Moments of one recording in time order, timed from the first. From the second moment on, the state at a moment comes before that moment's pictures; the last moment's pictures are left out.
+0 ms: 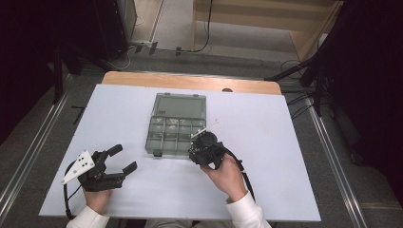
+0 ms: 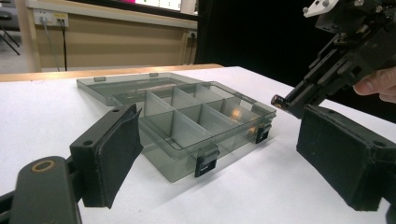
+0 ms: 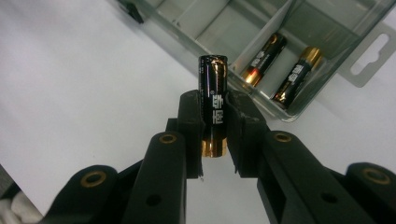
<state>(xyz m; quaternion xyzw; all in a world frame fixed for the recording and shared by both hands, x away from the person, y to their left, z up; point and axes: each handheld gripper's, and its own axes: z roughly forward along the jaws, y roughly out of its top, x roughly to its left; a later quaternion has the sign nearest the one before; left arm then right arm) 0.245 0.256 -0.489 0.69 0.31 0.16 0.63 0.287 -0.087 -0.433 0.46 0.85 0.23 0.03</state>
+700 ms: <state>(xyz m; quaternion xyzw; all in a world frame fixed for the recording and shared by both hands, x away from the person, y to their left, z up) 0.245 0.257 -0.489 0.69 0.31 0.16 0.63 0.310 -0.096 -0.434 0.53 0.78 0.34 0.03</state>
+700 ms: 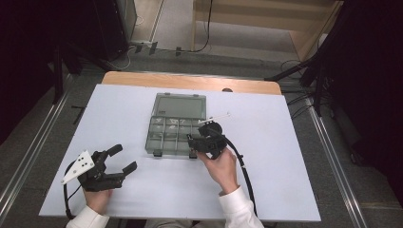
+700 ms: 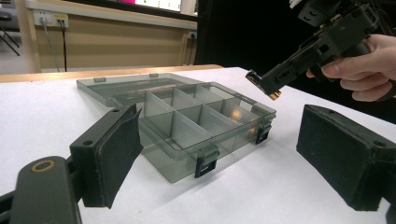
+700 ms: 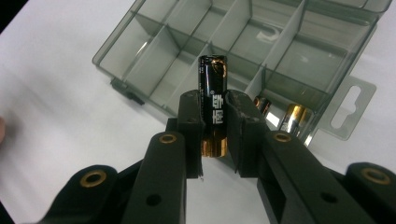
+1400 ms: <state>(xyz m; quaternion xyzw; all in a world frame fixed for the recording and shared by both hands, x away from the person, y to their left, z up) 0.245 0.256 -0.489 0.69 0.31 0.16 0.63 0.322 -0.103 -0.438 0.56 0.74 0.37 0.01</state>
